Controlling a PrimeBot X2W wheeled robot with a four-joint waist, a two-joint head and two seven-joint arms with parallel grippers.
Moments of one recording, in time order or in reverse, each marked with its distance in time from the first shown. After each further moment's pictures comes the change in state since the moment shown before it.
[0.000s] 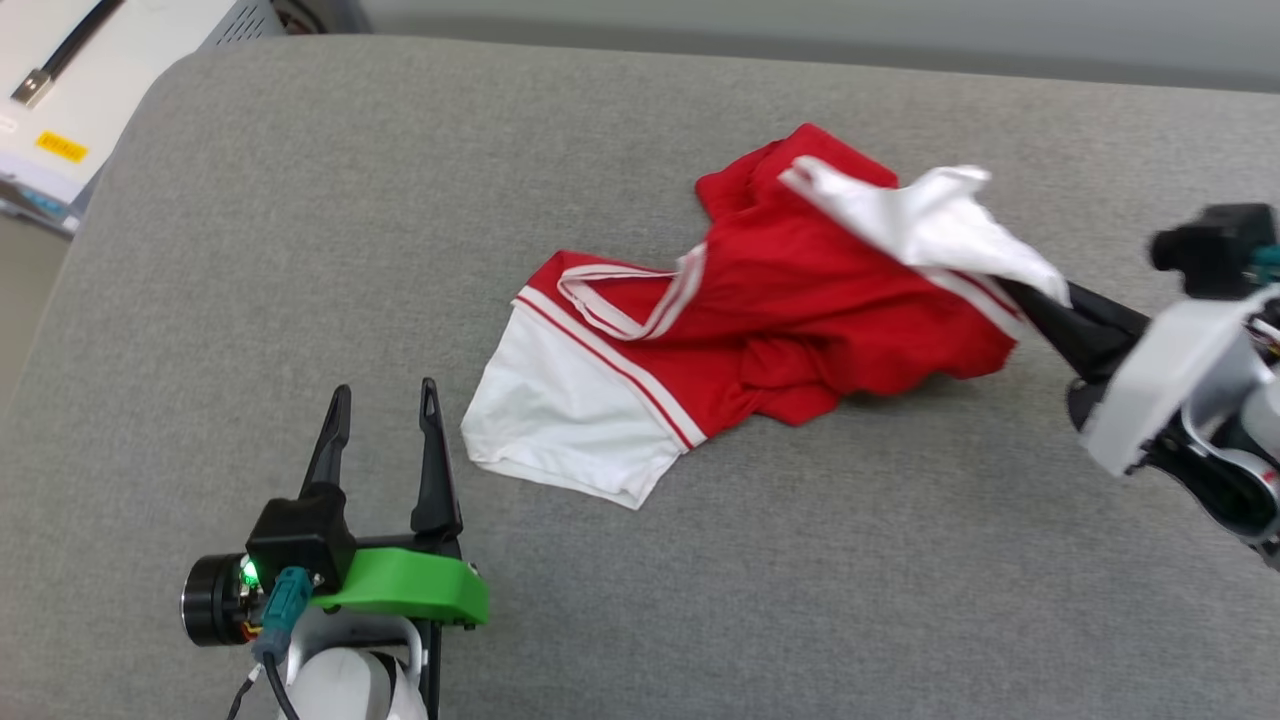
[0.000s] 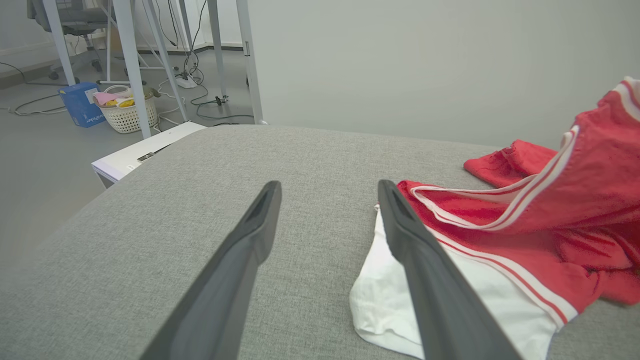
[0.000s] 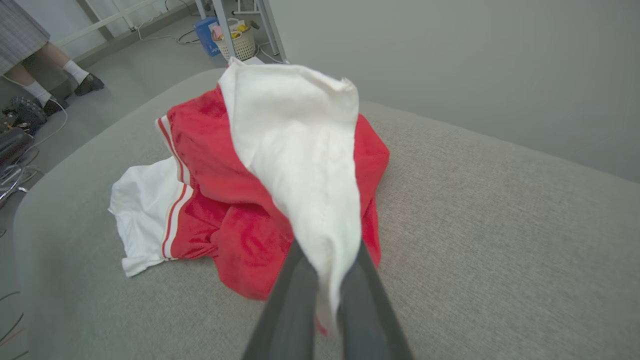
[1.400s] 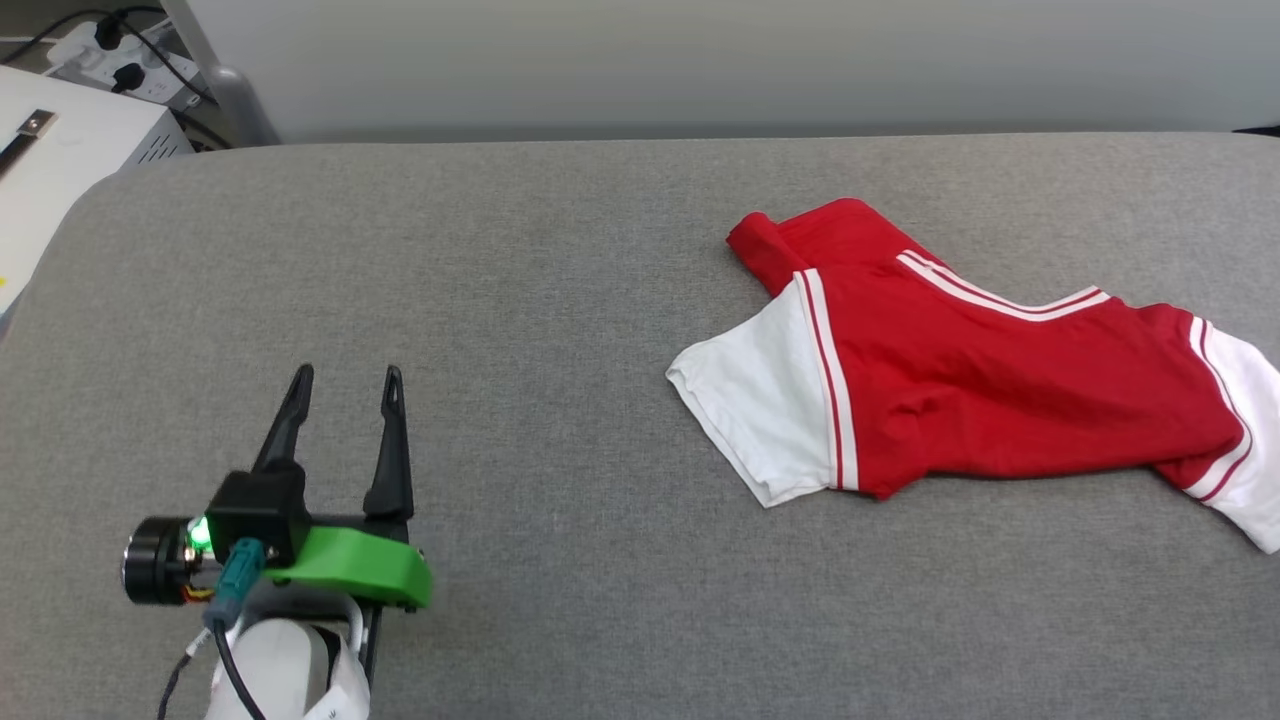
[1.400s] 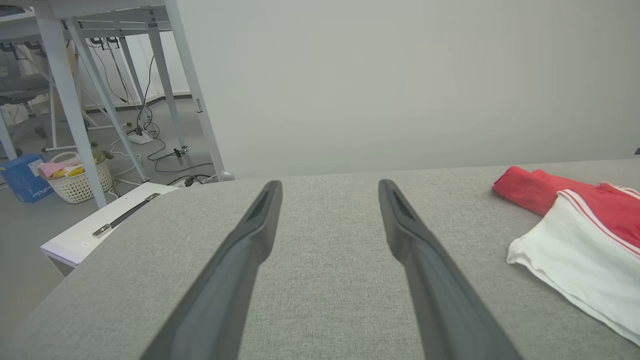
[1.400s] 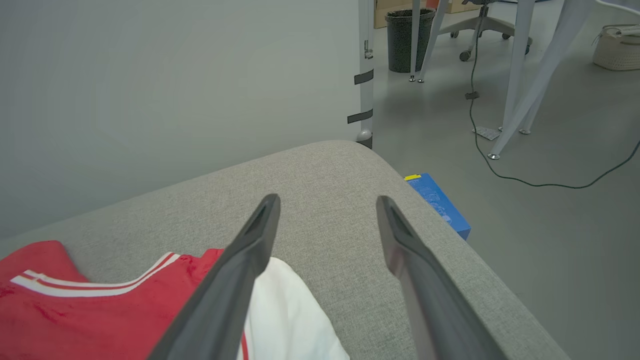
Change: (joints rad) left arm -0.032 0.047 0.089 0.062 0.073 -0.137 0.000; right arm 0.289 0.097 -0.903 0.610 -0.295 0.000 -0.146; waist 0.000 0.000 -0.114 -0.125
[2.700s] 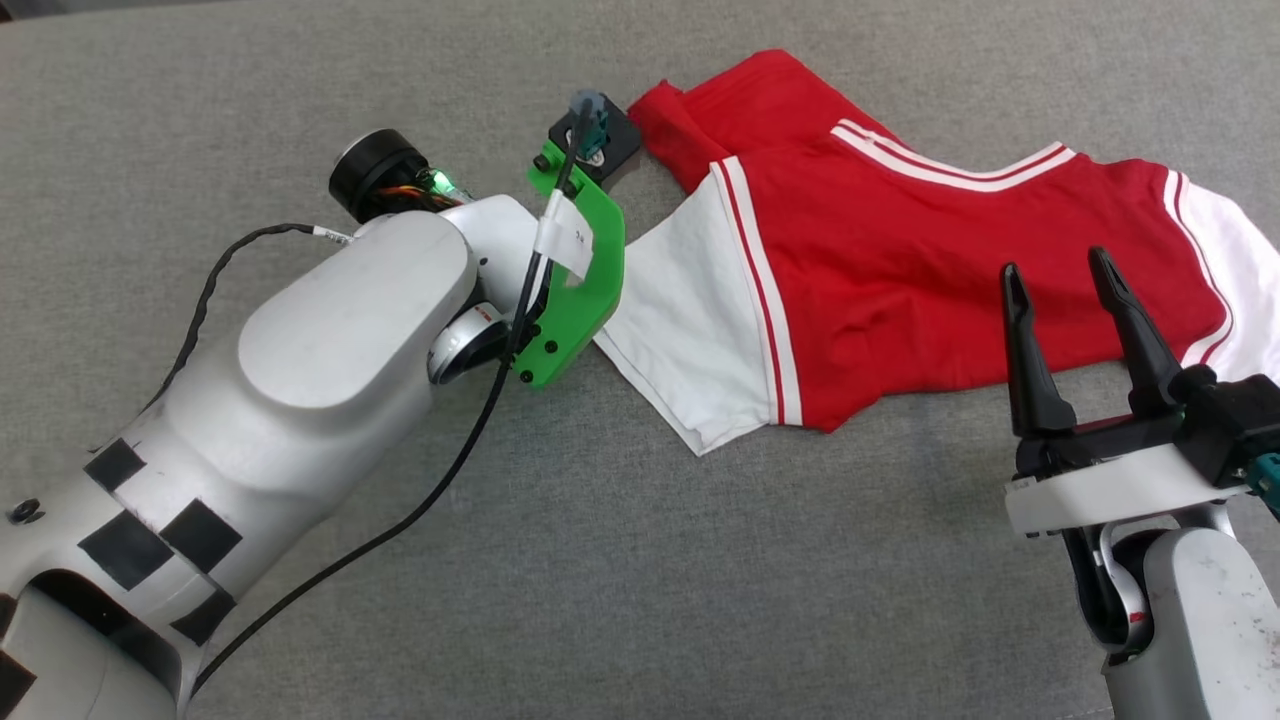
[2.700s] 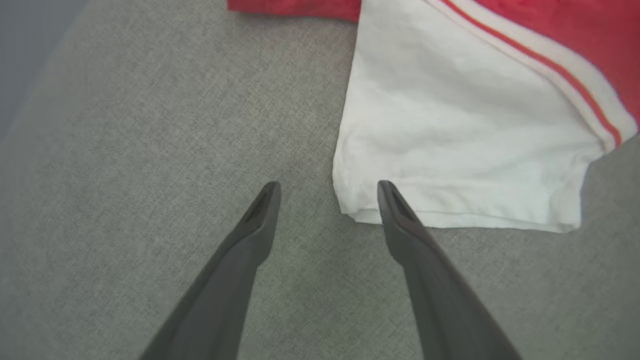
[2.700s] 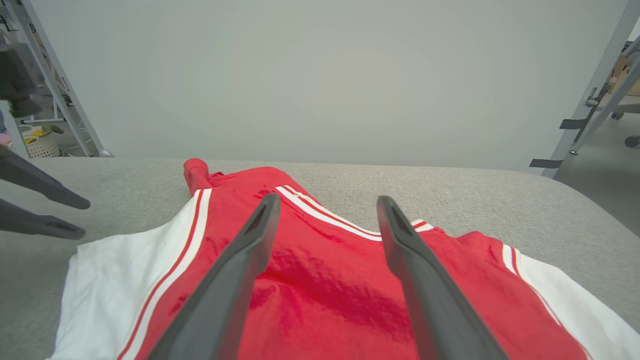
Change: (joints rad) left arm -1.013 0.274 -1.053 0.326 -0.698 -0.083 0.979; right arm 0.268 0.544 -0.046 -0.847 -0.638 0.000 -0.004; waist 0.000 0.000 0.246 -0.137
